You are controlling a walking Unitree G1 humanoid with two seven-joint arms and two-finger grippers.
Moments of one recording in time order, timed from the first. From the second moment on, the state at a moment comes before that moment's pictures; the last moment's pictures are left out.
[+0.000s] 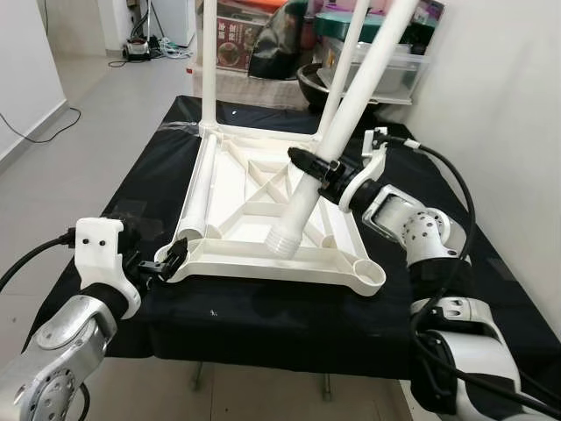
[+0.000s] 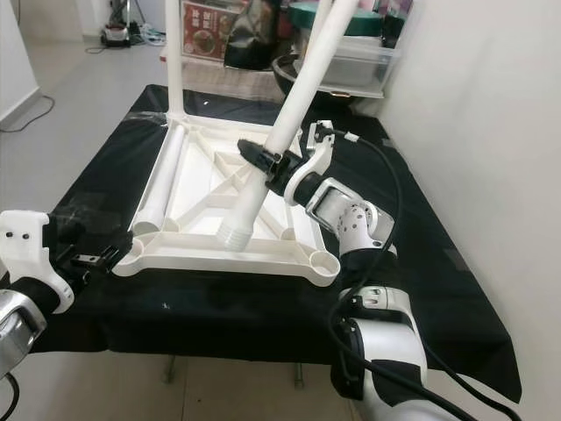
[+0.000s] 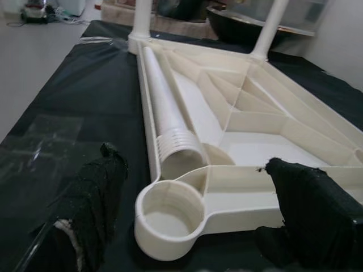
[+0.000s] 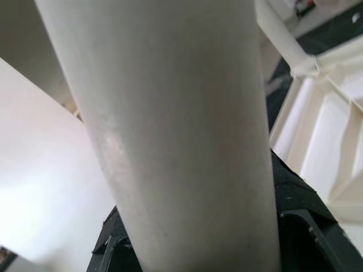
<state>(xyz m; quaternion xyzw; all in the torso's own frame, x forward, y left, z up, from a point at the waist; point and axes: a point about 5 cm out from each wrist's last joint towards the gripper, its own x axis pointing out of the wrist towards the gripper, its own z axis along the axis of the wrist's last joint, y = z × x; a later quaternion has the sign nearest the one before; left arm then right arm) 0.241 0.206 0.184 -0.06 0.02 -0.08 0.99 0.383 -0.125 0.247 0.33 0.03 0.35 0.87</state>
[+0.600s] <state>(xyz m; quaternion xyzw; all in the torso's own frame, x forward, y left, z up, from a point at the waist) 0.239 0.214 0.170 -0.07 0.08 -0.06 0.99 0.384 -0.117 0.247 0.32 0.00 0.34 0.89</state>
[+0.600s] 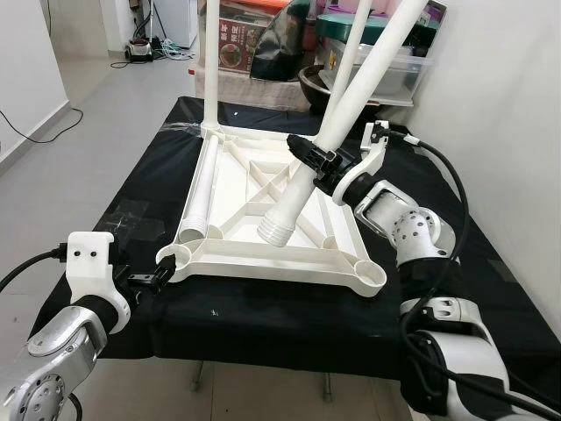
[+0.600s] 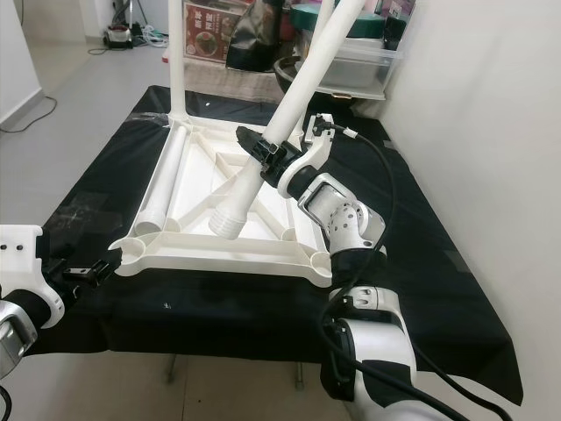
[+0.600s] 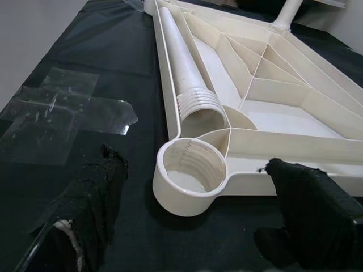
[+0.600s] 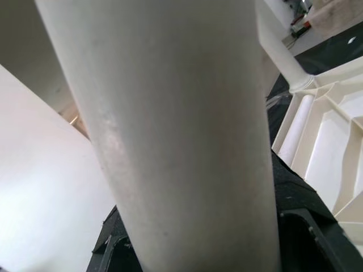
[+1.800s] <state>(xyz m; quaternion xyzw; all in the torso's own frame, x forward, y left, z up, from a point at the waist) 0.270 0.153 0.189 0.10 -0.01 -0.25 0.96 0.323 -0.003 0.275 0.22 -0.07 0.50 0.83</state>
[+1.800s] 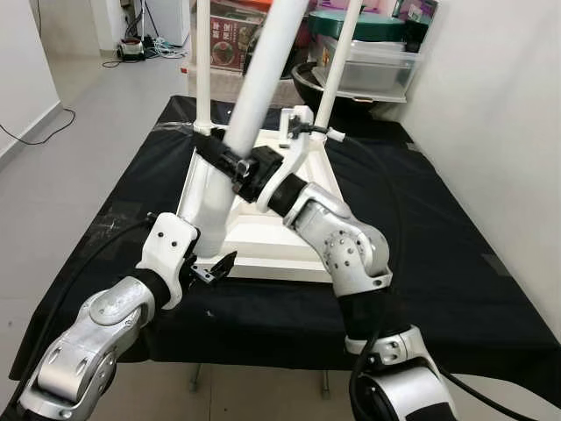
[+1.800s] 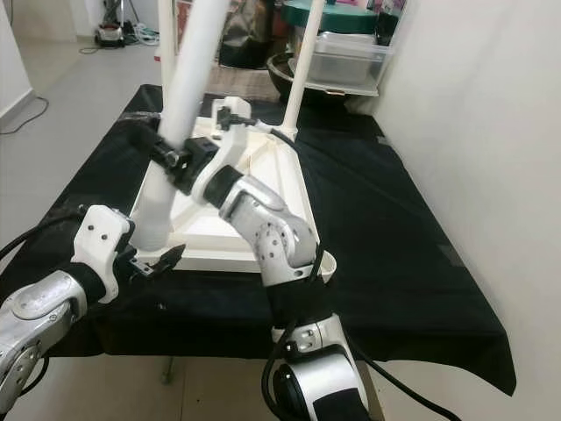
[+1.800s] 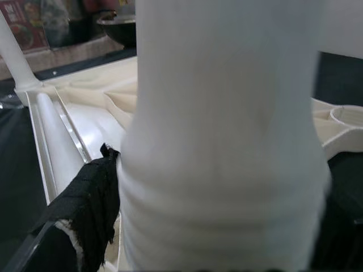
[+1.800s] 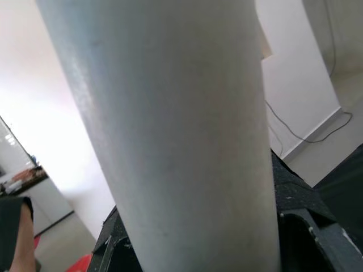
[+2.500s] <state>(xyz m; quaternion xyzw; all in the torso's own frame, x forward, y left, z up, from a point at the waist) 0.271 0.144 0.184 0.09 -0.01 -0.28 0.96 0.318 -0.003 0.268 0.21 -0.06 0.50 0.84</state>
